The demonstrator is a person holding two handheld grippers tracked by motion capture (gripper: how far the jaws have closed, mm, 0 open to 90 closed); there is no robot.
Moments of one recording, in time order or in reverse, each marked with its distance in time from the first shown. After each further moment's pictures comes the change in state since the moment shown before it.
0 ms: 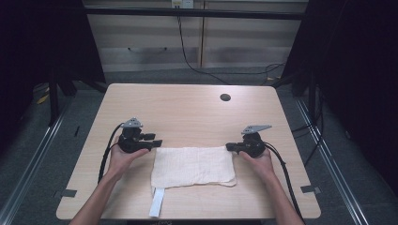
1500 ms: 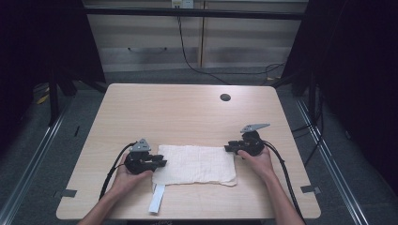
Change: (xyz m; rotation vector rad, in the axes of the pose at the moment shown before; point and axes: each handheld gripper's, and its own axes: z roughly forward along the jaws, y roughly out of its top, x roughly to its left) left arm -0.045 -0.048 0.008 0.053 -0.056 0.120; right arm -0.010 -0.001 0.008 0.039 -0.005 0.011
